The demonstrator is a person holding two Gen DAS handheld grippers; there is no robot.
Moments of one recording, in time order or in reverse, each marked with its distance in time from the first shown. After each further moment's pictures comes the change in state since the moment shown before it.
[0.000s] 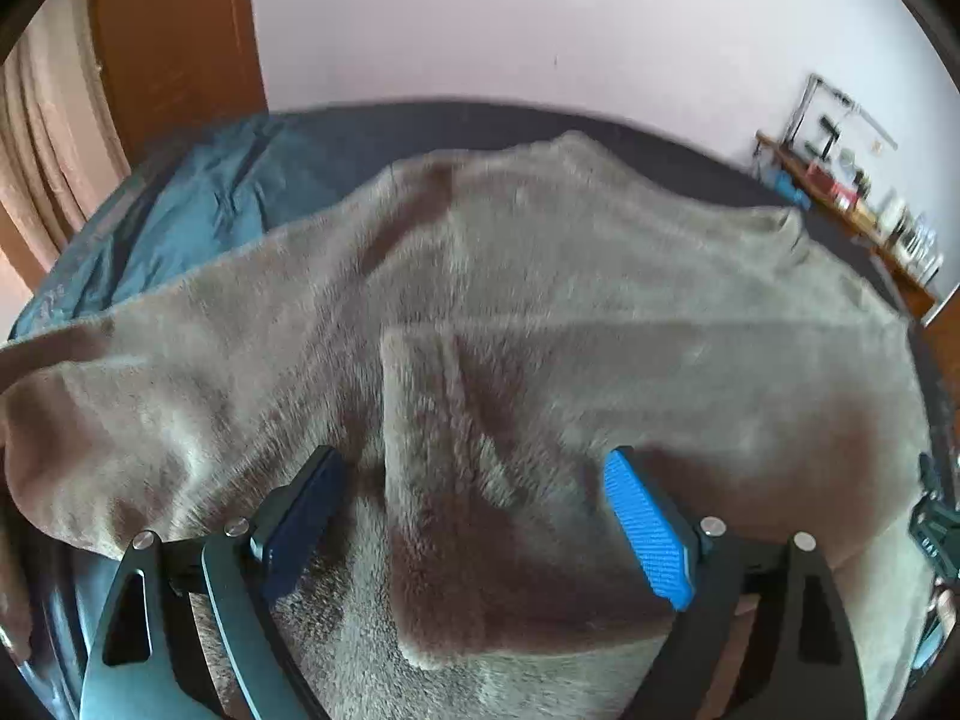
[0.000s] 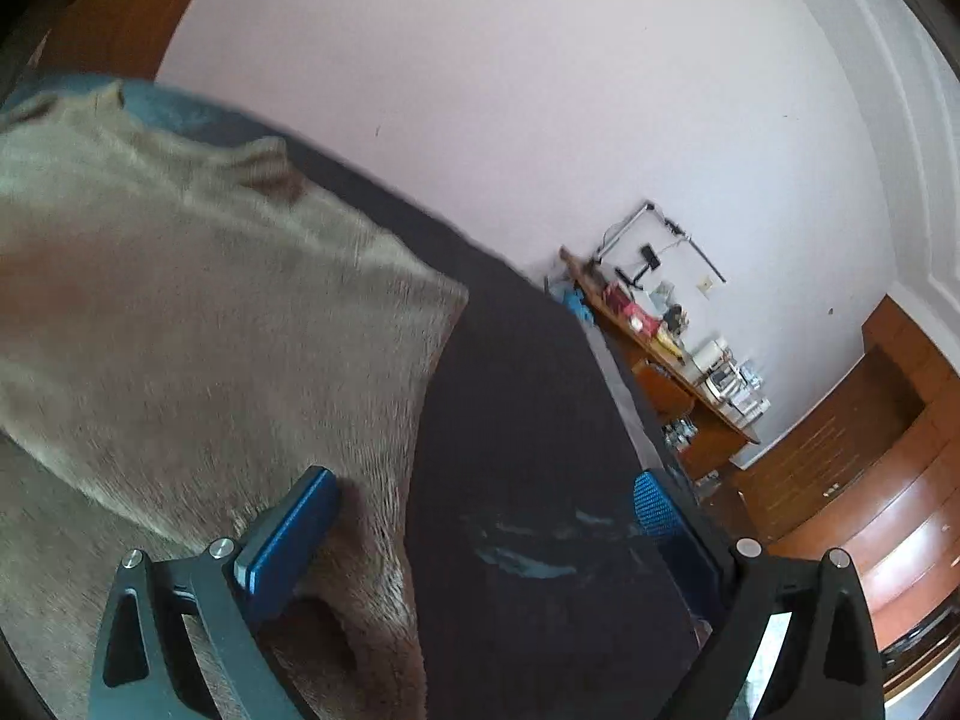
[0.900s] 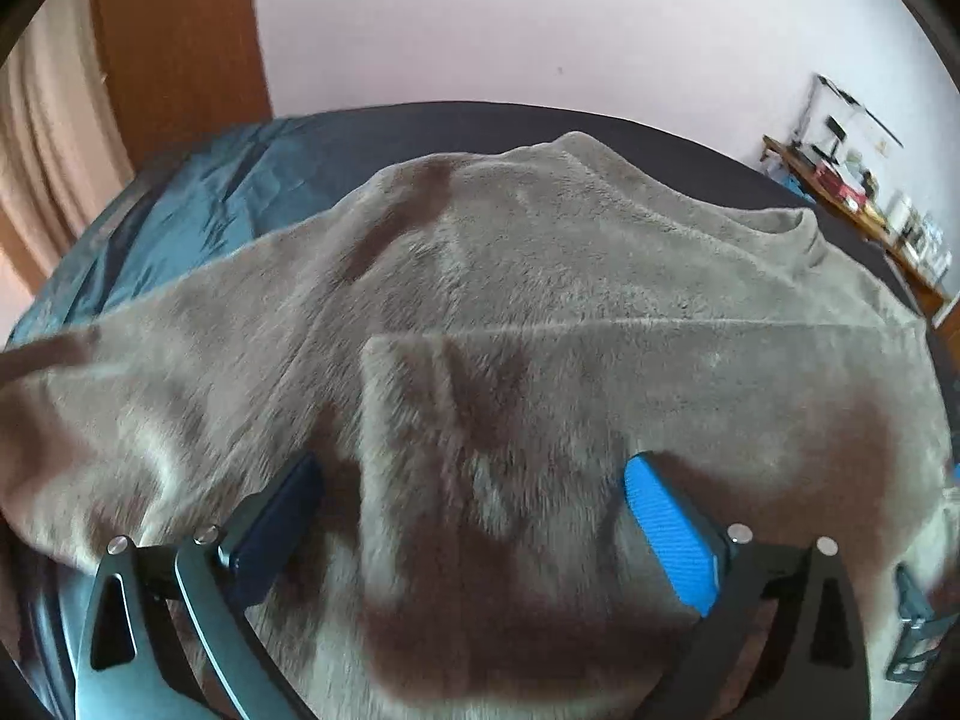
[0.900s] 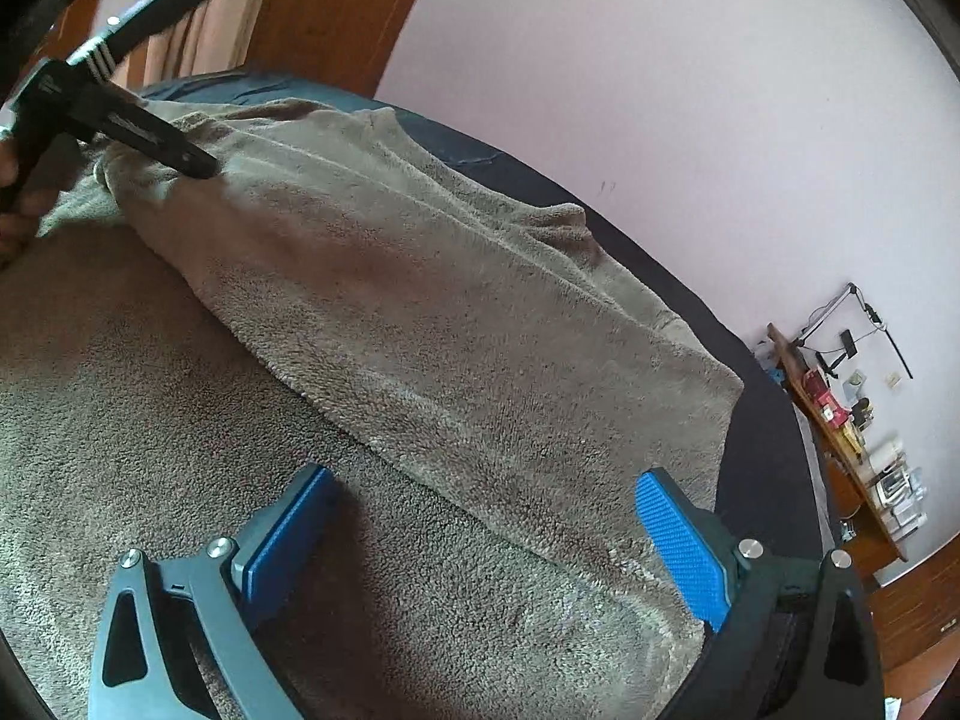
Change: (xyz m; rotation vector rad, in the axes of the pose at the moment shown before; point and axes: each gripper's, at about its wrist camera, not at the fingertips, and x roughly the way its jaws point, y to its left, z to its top) left arm 0.029 0.001 -0.028 -0.033 0.015 0.017; right arm -0.043 0.059 -0.001 -0.212 -0.098 0.498
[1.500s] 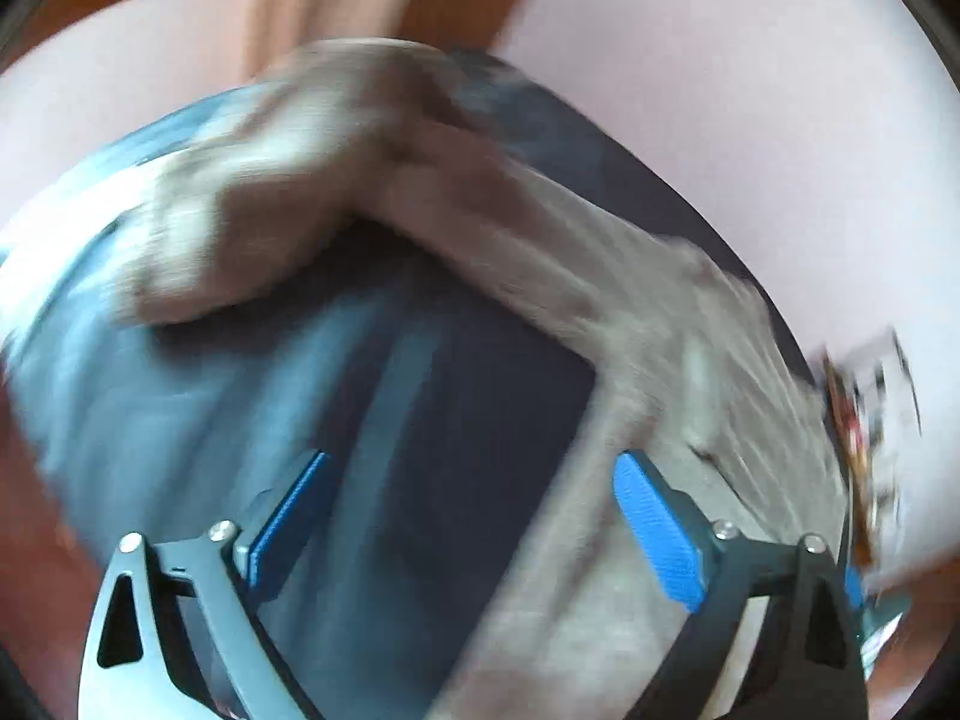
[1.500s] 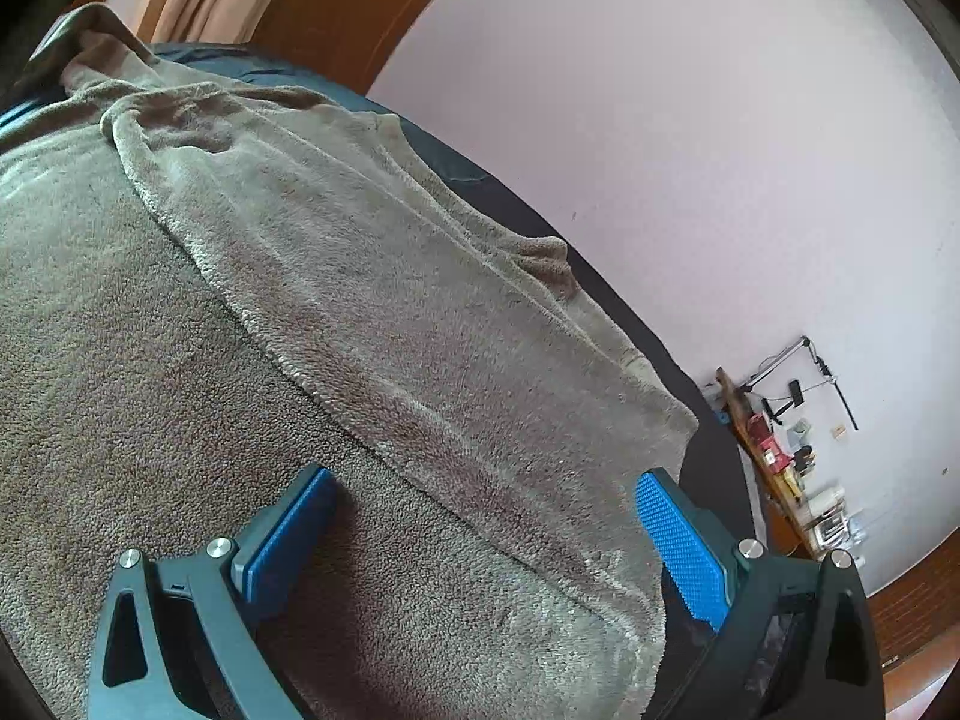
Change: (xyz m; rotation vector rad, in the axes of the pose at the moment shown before) left arm -0.144 0.205 -0.118 -0.690 -0.040 0.040; right arm -0.010 0.021 -0.001 -0.101 -0.043 -0.140
